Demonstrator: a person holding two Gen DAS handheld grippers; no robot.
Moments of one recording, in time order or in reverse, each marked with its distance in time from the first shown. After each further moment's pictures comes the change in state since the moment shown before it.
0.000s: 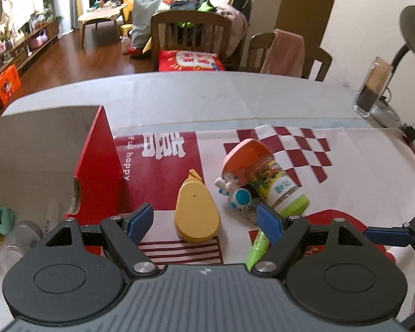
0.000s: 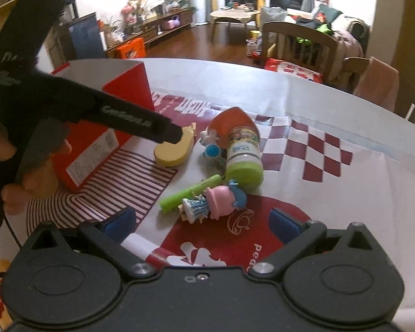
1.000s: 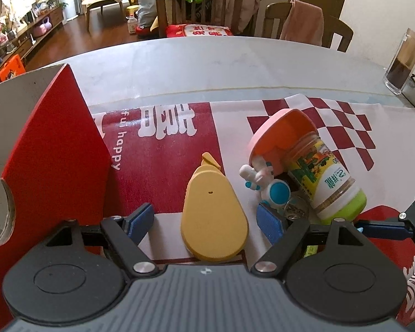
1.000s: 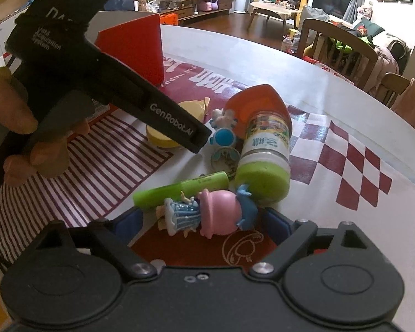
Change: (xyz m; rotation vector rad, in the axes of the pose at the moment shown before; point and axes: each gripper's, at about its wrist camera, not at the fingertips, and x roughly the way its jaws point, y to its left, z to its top) left arm 0.076 0.002 -0.001 0.020 0.092 0.064; right arm 0.071 -0.008 0.002 -0.180 0.063 0.050
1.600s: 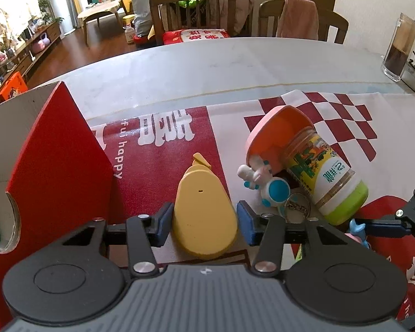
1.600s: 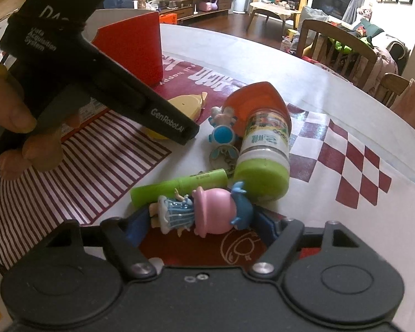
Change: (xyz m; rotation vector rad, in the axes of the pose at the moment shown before) left arm -0.005 -0.008 0.000 0.073 -0.015 0.039; right arm -0.001 0.002 -0.003 0.000 0.002 -0.021
